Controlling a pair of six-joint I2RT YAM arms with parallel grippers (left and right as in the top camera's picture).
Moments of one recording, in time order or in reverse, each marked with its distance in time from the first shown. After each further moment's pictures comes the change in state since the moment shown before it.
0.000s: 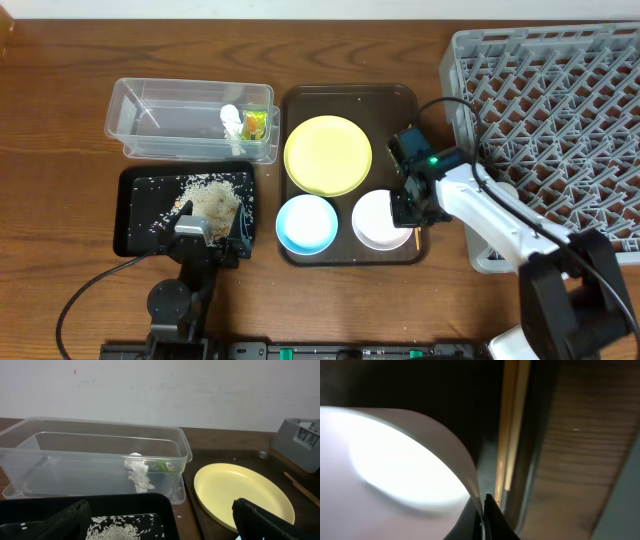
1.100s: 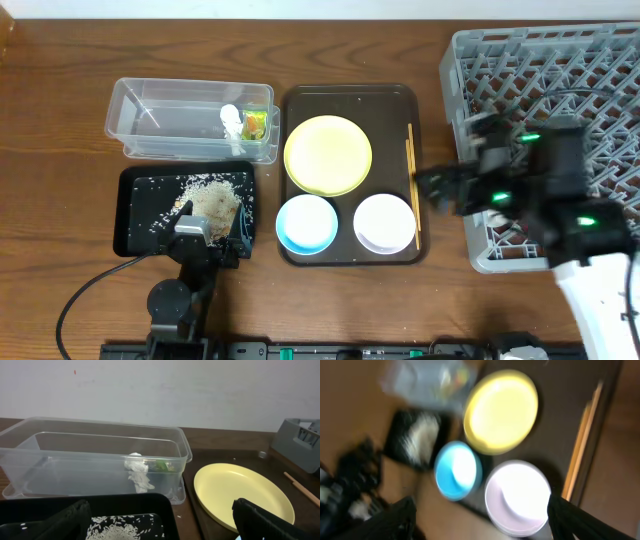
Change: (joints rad) left arm 0.000 0.000 0.000 0.000 0.000 0.000; right arm -0.257 -0.557 0.035 0.019 -0.524 -0.209
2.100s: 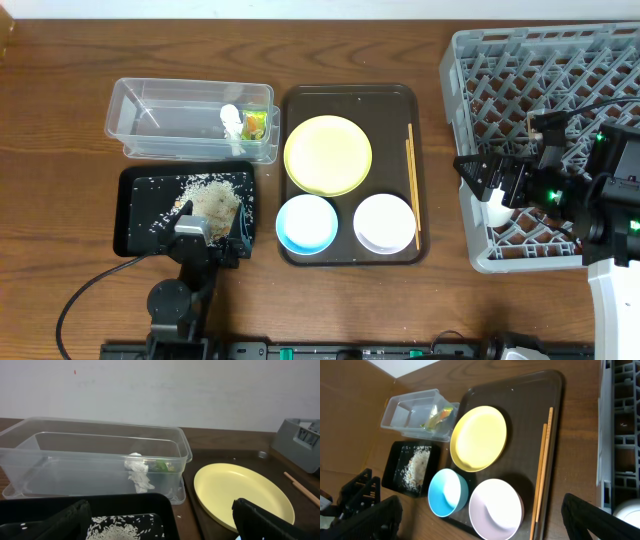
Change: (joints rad) left arm 0.000 0.000 0.000 0.000 0.000 0.000; right arm -0.385 -0.031 0.000 -0.005 -0.232 -0.106
